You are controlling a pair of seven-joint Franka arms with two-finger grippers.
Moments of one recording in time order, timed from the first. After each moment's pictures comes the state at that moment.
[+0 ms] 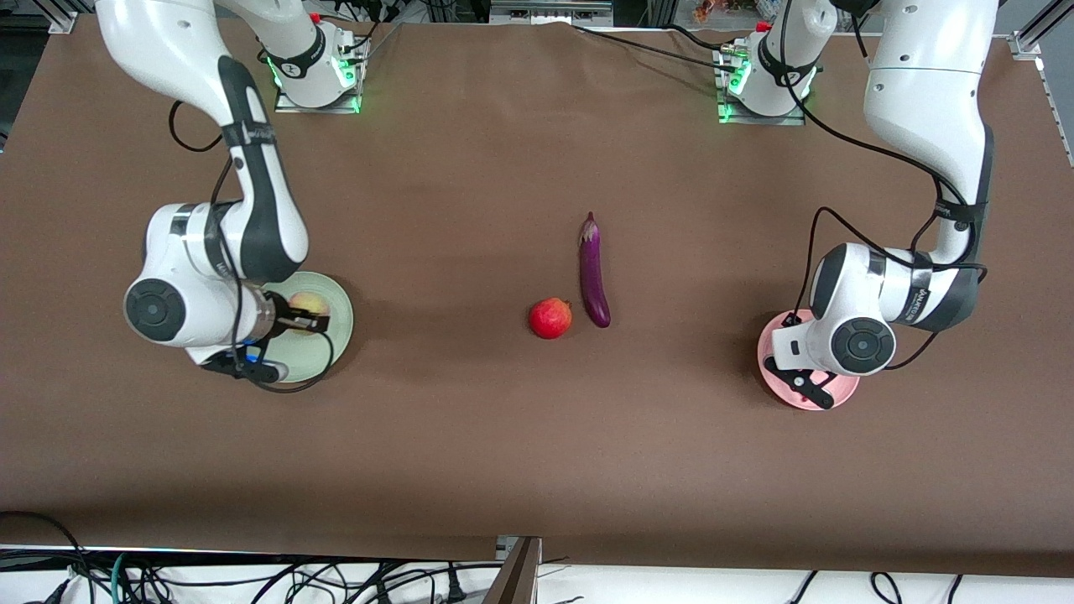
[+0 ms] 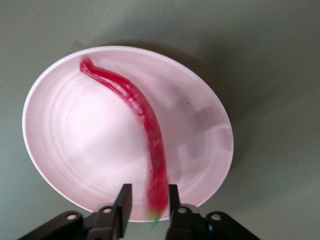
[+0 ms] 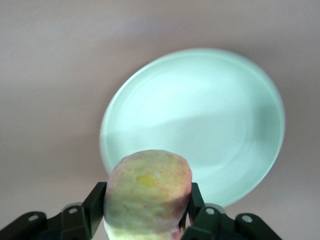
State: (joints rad) left arm -0.17 0.67 0.07 -1.58 0.22 1.94 0.43; right arm 0.43 0.61 -0.37 -1.59 0.25 1.93 0.14
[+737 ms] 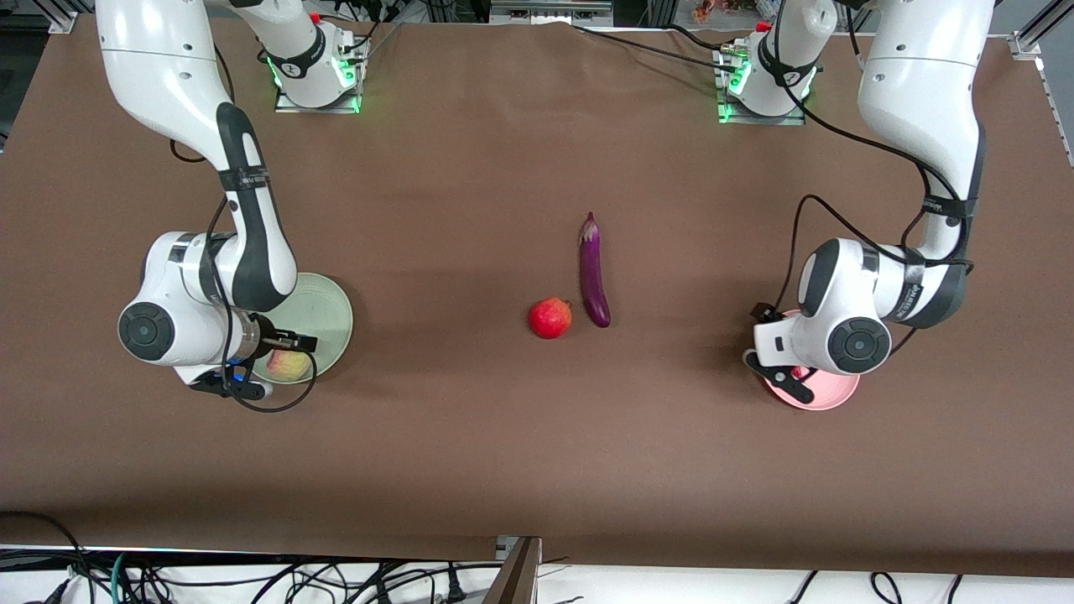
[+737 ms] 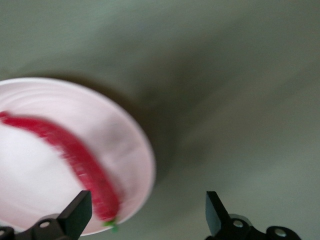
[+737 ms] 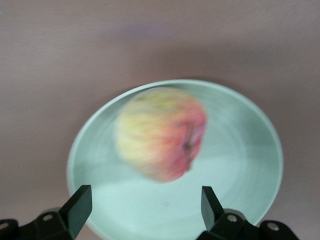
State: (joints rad) left arm -0.17 0.65 0.00 -1.56 0.02 1.86 0.43; right arm 0.41 0.67 -0.36 -1.56 0.29 1.96 0.16
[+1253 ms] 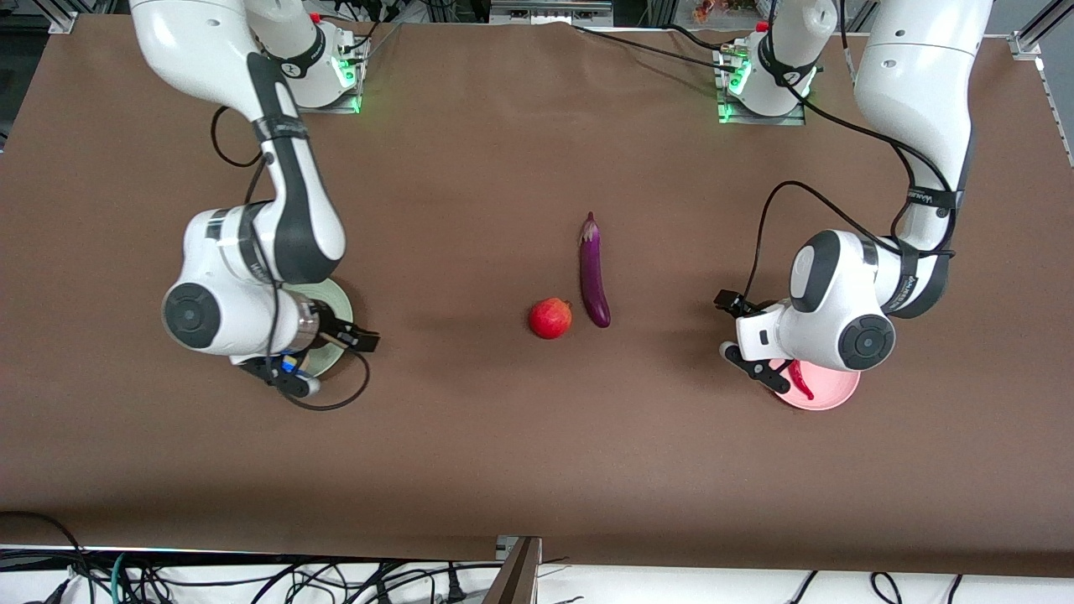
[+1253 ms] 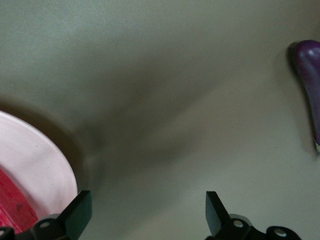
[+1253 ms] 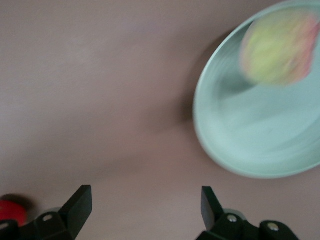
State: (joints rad) left arm -0.17 0.64 -0.01 -1.56 -0.18 1.83 0.42; right arm 0.55 0.65 -0.35 -1.43 0.42 1.83 0.57
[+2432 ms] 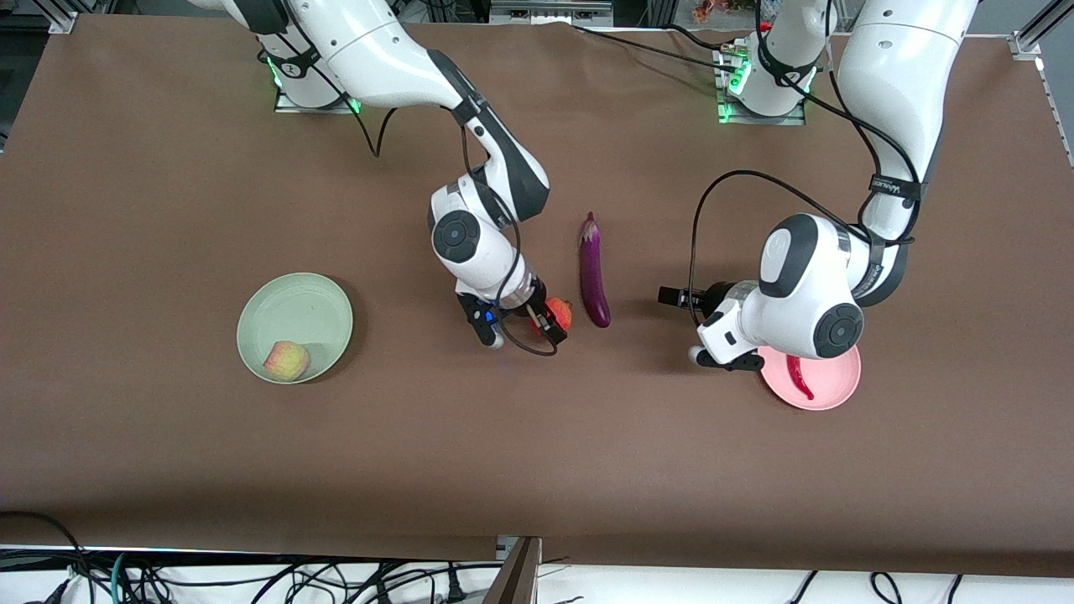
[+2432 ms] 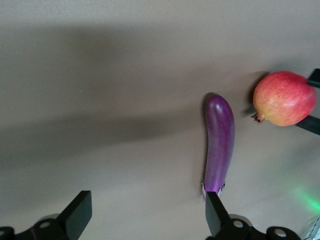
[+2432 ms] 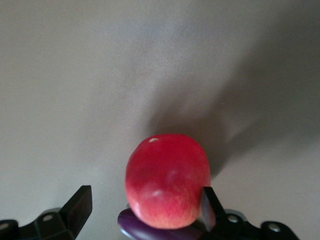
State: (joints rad) left arm -0.18 0.61 -0.11 -1.56 -0.39 1.81 -0.07; right arm 0.80 0.88 -0.11 -1.37 0.51 2.48 1.38
